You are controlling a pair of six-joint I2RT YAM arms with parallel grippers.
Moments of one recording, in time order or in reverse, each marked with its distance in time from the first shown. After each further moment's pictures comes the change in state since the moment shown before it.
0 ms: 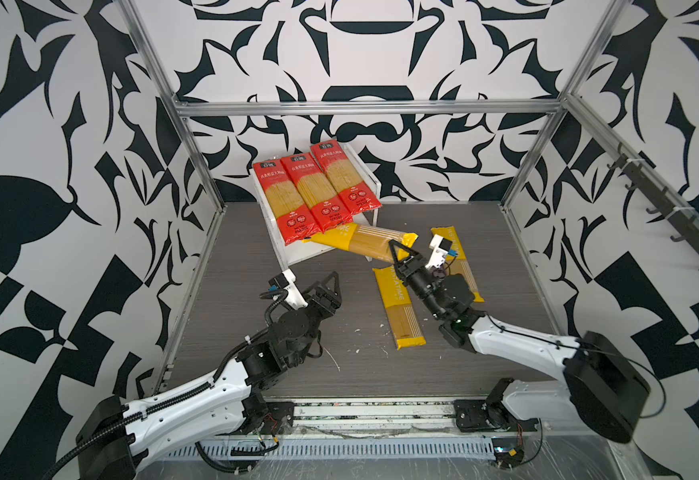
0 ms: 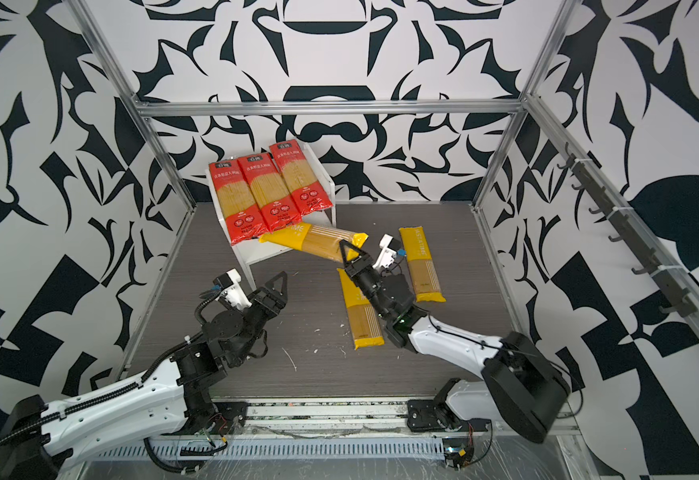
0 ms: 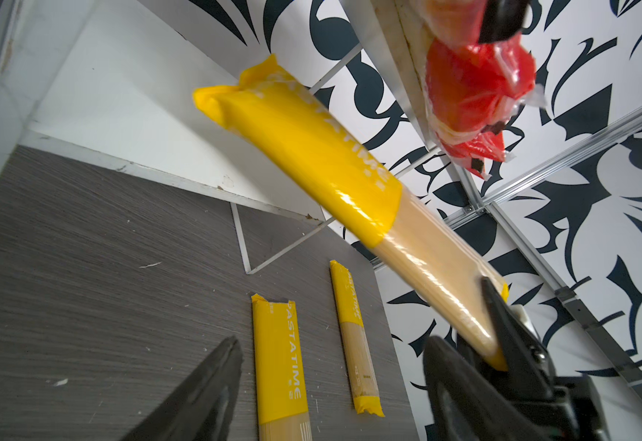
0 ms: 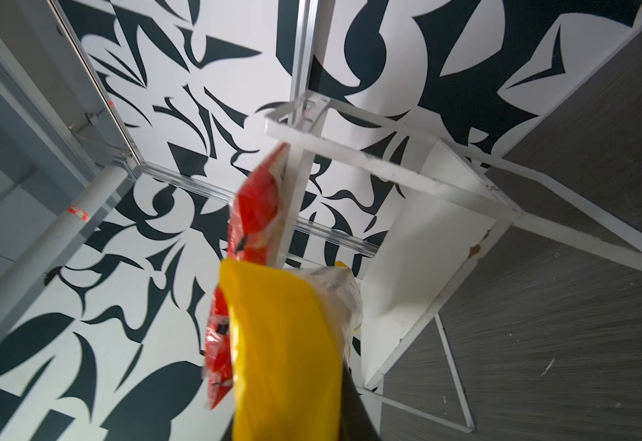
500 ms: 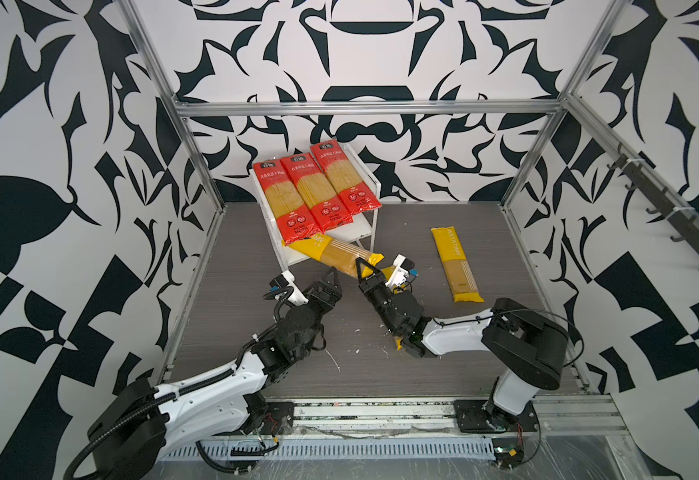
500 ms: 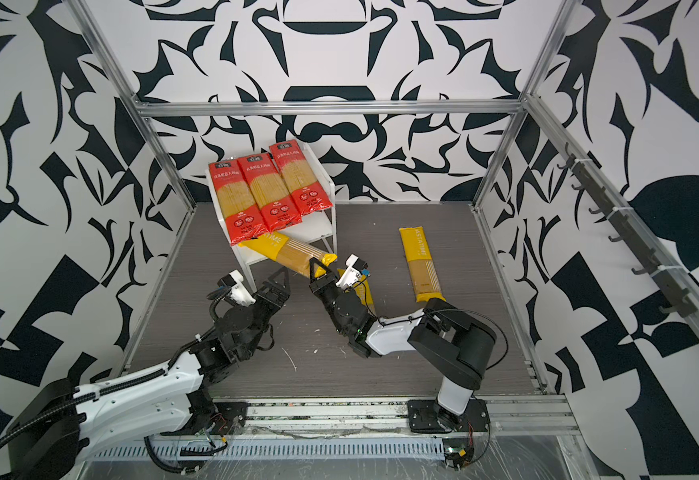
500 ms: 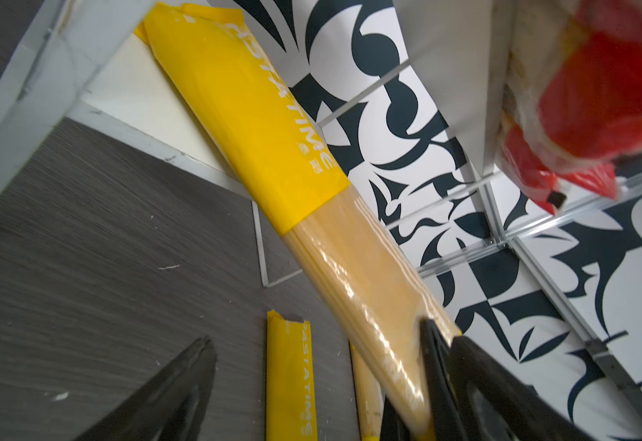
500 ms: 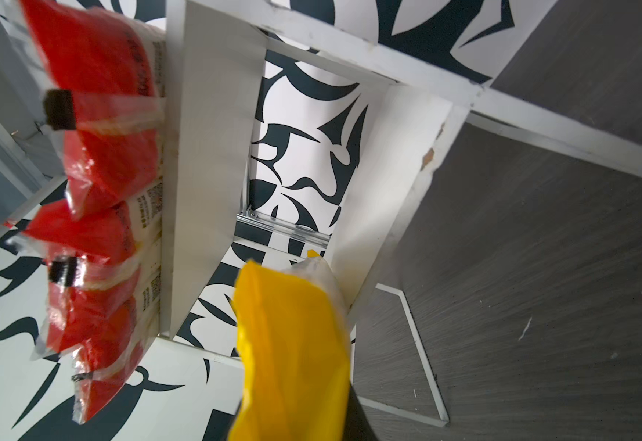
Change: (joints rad) left arm 0.135 0.188 -0.060 0.228 0.037 -0.101; right arm 0.210 0.374 0.090 0.226 0.301 0.013
